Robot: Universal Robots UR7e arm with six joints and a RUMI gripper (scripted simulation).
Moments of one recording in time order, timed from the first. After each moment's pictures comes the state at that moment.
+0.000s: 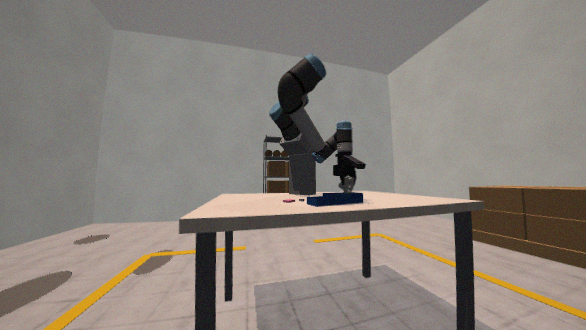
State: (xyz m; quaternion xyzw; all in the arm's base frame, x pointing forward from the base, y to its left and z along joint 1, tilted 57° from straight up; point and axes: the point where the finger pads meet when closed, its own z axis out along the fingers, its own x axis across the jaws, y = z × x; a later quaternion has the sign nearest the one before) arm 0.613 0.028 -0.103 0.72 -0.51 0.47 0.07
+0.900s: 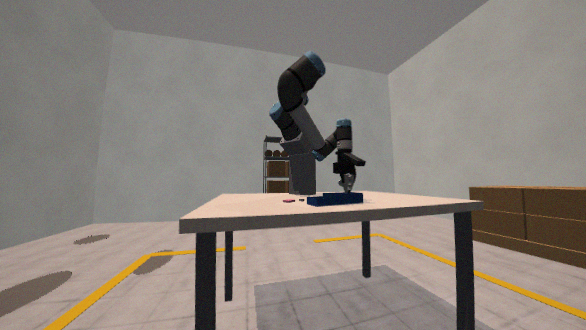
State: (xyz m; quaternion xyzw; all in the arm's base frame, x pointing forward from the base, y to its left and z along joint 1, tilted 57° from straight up) arm 0.605 0.035 -0.096 0.72 -0.51 0.47 0.07
